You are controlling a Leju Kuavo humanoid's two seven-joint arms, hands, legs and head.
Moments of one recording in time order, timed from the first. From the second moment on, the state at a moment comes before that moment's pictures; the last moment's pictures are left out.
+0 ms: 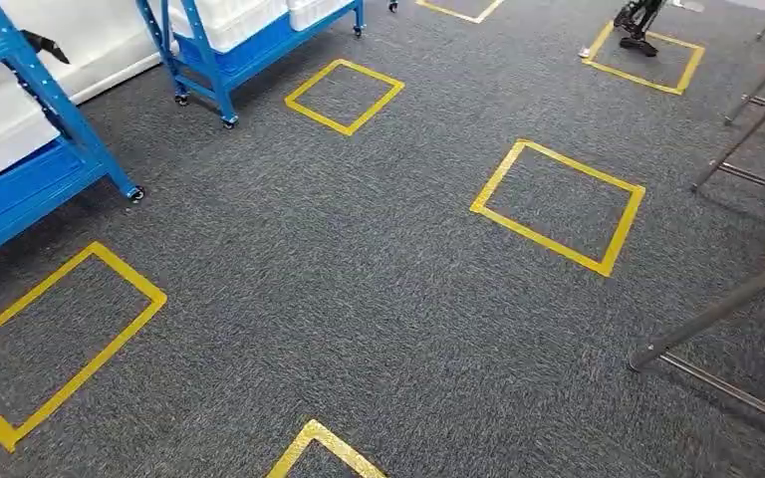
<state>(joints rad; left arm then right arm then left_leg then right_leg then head) -0.07 -0.14 0.96 -0.20 -1.38 0.13 -0.35 -0.09 -1.01 -0.88 -1.47 0.31 0.02 0.05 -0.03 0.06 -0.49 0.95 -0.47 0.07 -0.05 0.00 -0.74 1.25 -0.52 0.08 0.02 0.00</state>
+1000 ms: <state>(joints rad) -0.08 -0.14 1.03 -0.20 -1.34 0.12 -0.32 -0.52 -1.03 -0.43 -1.27 0.61 -0.02 0.15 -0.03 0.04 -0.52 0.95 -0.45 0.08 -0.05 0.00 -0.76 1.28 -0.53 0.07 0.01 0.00</state>
